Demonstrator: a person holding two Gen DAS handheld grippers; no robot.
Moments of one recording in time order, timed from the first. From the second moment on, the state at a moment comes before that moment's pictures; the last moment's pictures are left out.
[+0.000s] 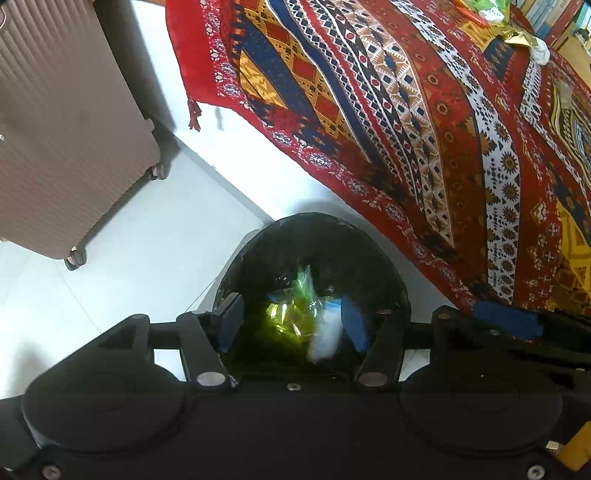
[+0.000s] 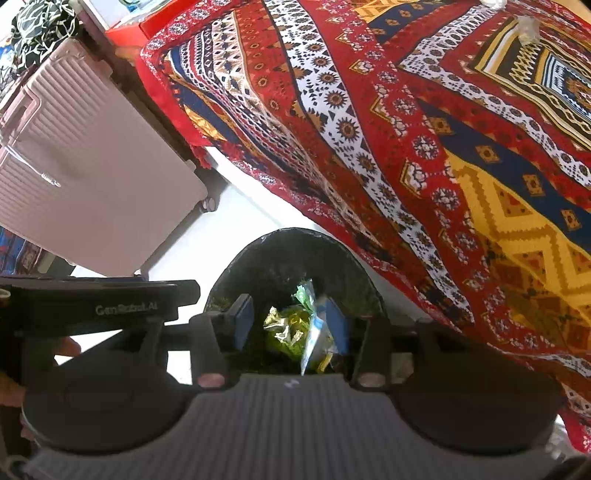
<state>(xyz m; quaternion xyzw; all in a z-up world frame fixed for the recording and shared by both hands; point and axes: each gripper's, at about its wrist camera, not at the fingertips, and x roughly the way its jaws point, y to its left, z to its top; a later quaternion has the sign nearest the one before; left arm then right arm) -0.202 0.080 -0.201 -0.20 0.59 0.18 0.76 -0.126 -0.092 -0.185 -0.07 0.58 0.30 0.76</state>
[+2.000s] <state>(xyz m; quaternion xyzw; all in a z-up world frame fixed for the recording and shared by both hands) 0.077 -0.009 -0.060 -0.16 0.49 0.10 0.85 0.097 -0.219 -0.035 -0.02 0.48 0.16 0.86</state>
